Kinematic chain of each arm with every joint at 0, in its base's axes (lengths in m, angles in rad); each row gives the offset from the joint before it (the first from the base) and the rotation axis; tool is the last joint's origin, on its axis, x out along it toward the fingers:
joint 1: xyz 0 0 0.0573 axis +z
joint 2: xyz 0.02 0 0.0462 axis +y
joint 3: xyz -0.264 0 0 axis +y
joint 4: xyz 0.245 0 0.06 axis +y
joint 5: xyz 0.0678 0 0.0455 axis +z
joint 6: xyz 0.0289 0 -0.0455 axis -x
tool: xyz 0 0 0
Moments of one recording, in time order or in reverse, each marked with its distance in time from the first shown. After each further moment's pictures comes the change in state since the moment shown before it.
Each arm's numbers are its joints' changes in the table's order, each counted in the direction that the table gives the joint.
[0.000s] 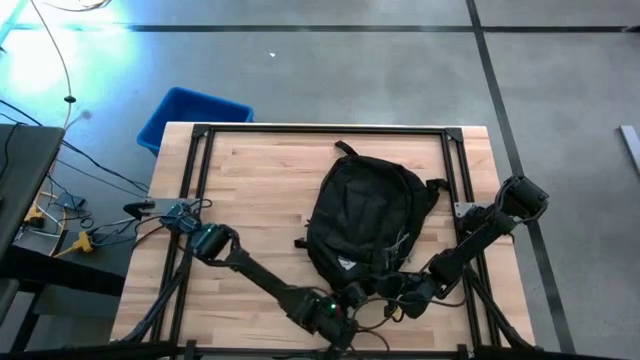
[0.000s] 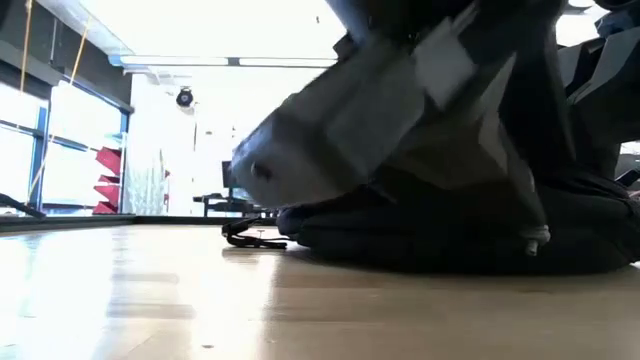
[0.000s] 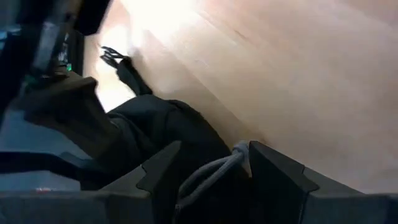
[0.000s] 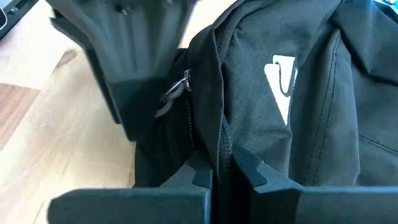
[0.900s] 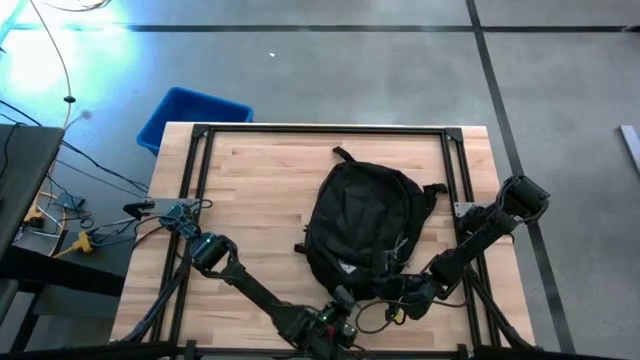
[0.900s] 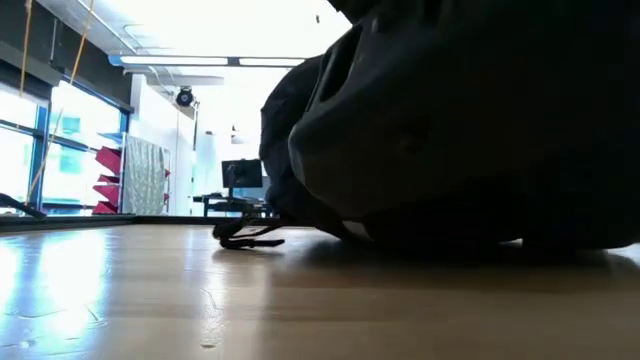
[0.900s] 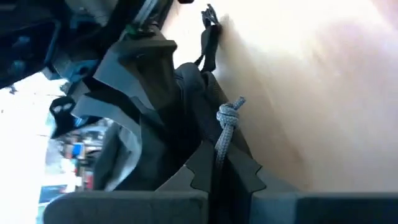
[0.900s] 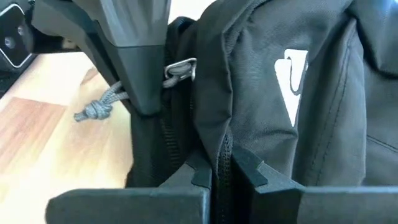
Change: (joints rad) left arm -0.092 0.044 -0.057 -0.045 0.349 0.351; right arm -0.002 -0.004 -0.004 -0.013 0.022 -0.008
